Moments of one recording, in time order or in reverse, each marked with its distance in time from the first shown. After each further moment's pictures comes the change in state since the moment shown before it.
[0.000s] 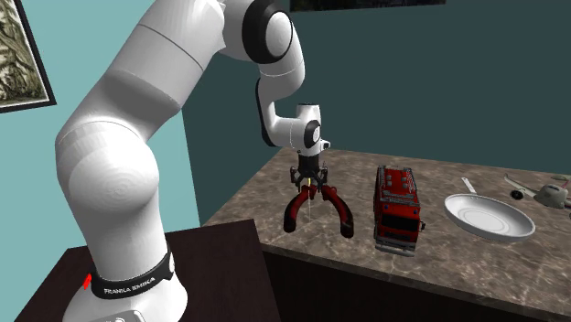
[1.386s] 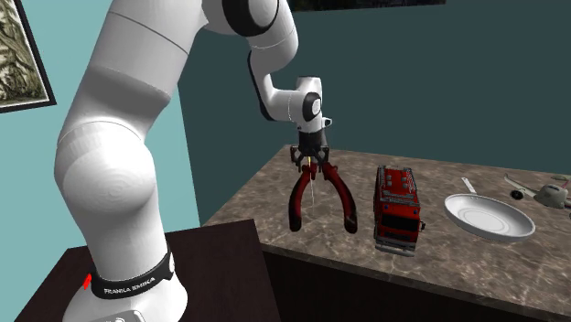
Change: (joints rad) arm -0.047 -0.177 0.065 -0.034 0.069 -0.144 -0.048
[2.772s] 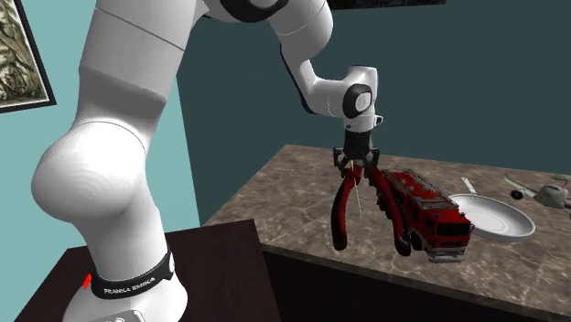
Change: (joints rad) arm -0.266 -0.058 -0.020 0.024 0.092 -0.067 -0.360
